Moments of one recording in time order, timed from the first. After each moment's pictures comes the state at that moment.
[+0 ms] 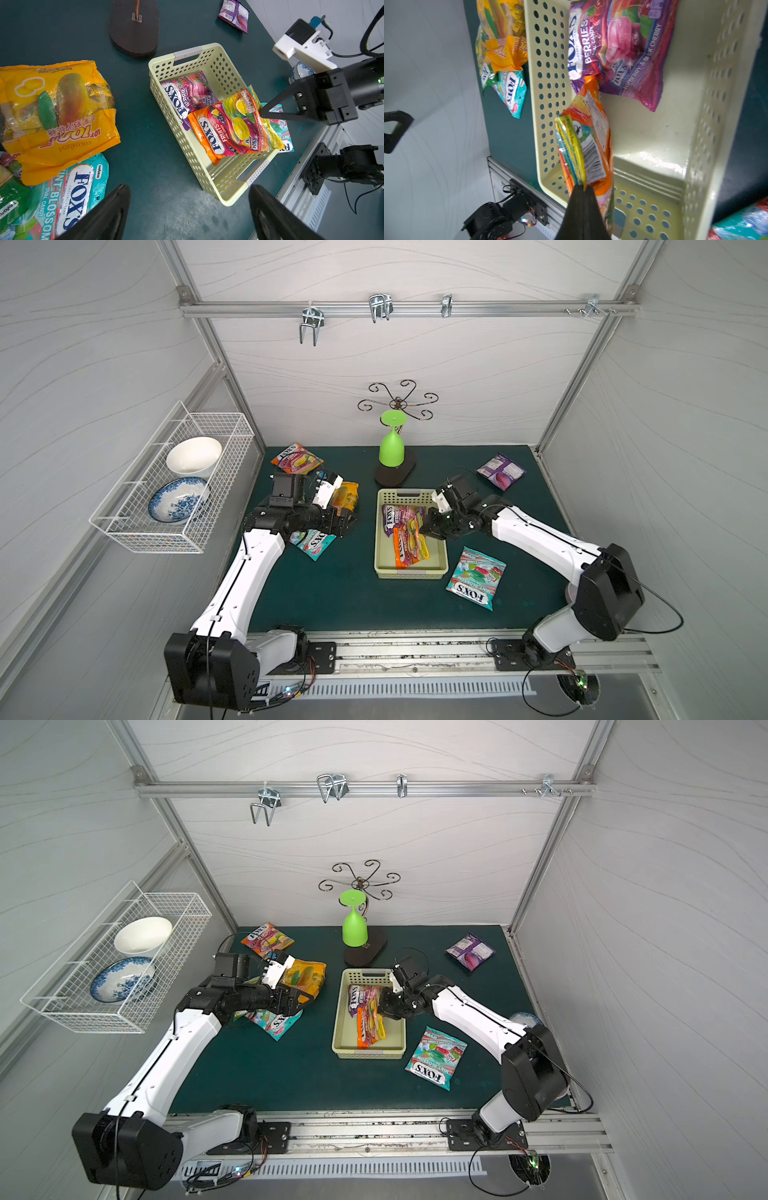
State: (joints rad) left arm -0.07 1.17 1.07 -0.78 0.61 0.13; right arm 0.70 1.53 1.18 -0.64 -0.34 0.76
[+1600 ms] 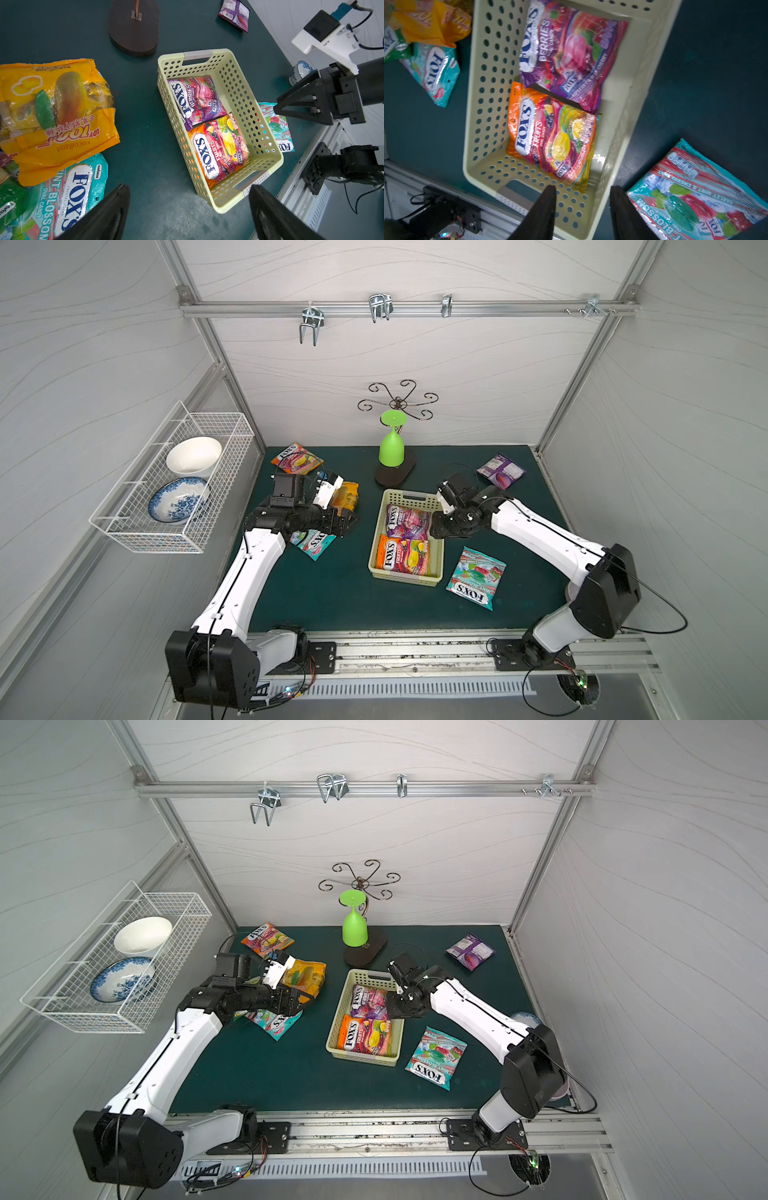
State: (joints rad) left arm -0.07 1.18 1.06 -0.78 0.61 0.13; right arm 0.70 1.54 1.30 -0.94 -0.07 0.54
